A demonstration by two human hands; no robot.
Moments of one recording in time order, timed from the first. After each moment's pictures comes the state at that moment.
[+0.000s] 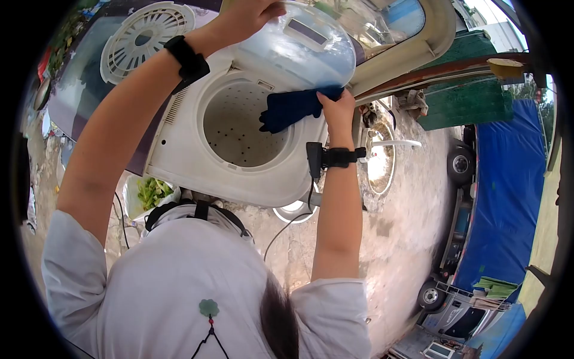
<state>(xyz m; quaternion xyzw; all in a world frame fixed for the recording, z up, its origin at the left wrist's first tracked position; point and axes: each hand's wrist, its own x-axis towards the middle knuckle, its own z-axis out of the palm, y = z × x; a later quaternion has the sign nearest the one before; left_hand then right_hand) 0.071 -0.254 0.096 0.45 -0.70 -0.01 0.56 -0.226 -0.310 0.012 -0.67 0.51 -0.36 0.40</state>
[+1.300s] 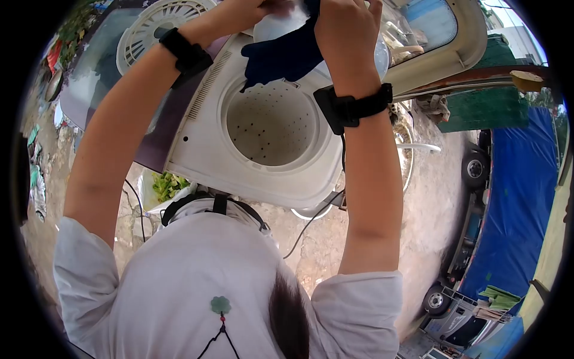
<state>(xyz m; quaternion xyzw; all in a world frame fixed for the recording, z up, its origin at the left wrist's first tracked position) 0.120 -0.233 0.093 0.47 -0.72 -0.19 0.48 -0.074 -0.268 0.160 -0.88 0.22 -0.28 -0.31</state>
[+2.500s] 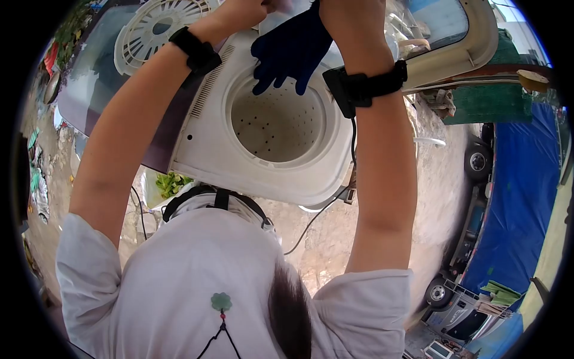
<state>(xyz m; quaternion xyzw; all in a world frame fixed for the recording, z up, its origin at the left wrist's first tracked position) 0.115 -0.234 0.077 0.54 -0.63 -0.15 0.54 -0.056 -0.293 0.162 -0.90 0.16 -0.27 -0.30</state>
